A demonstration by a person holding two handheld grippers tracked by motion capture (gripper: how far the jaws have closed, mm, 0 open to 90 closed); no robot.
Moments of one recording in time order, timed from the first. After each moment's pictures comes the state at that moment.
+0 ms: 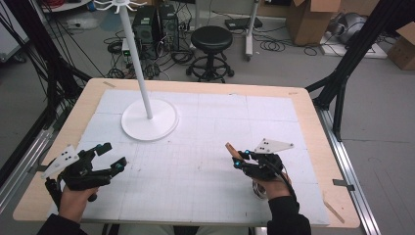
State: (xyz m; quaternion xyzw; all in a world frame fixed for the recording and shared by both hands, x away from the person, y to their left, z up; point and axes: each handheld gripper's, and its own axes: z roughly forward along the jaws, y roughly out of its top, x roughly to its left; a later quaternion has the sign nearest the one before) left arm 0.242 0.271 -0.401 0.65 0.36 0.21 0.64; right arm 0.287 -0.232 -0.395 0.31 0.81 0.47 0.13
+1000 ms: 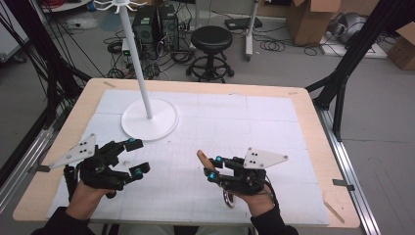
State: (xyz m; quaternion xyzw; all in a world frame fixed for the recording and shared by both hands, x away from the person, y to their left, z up) left arm 0.240 0.201 -0.340 0.67 0.21 0.07 0.71; right arm 0.242 -0.178 -0.361 0.18 0.75 0.63 0.06
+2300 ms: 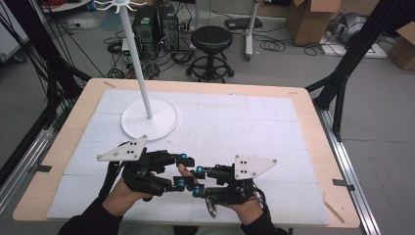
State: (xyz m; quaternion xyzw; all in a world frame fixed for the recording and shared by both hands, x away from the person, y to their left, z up) left arm 0.241 0.116 -0.325 0.68 0.08 -0.07 0.73; right arm 0.226 -0.146 -0.354 0.08 0.71 0.69 -0.02
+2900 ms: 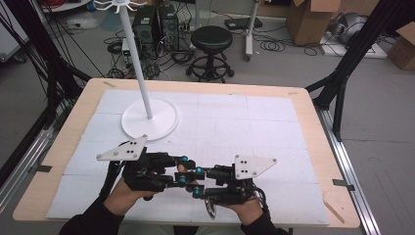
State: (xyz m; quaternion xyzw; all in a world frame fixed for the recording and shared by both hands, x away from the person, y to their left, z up) left arm 0.241 0.116 -0.325 0.68 0.07 -0.07 0.73; right arm 0.226 -0.145 -0.354 0.08 0.71 0.70 -0.03
